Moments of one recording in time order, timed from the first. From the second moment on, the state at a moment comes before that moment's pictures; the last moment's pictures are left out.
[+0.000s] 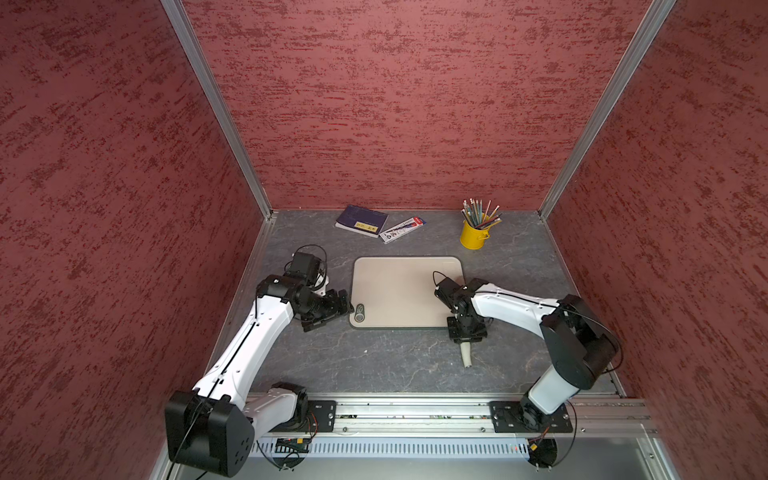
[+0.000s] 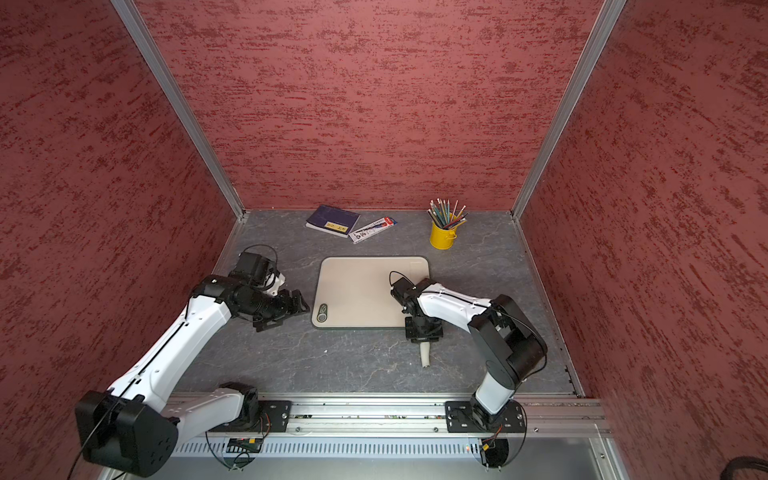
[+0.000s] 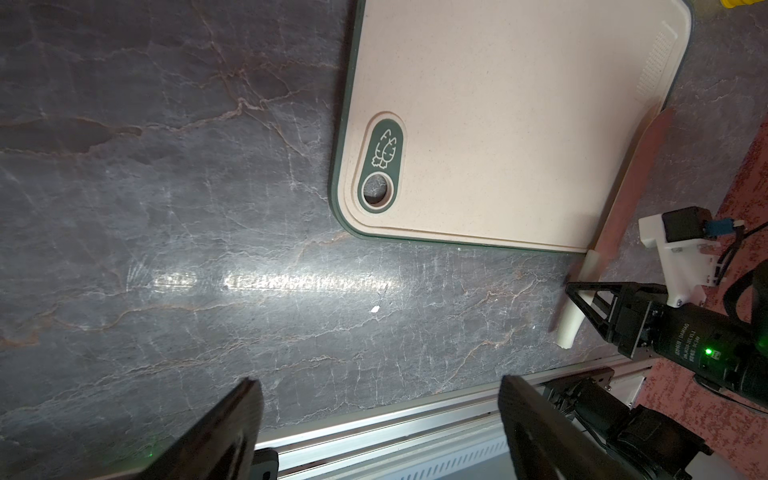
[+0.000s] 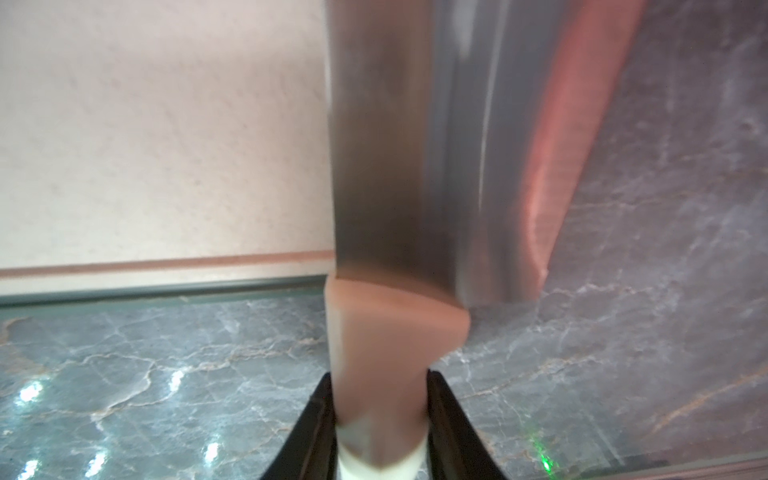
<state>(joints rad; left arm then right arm) -0.19 1.14 0.98 -1.11 0.34 -0.50 0.66 1.67 0.98 -0.98 0.02 0.66</state>
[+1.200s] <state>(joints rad) -0.19 1.14 0.98 -1.11 0.34 -0.50 0.66 1.67 0.99 -0.98 0.02 0.67</state>
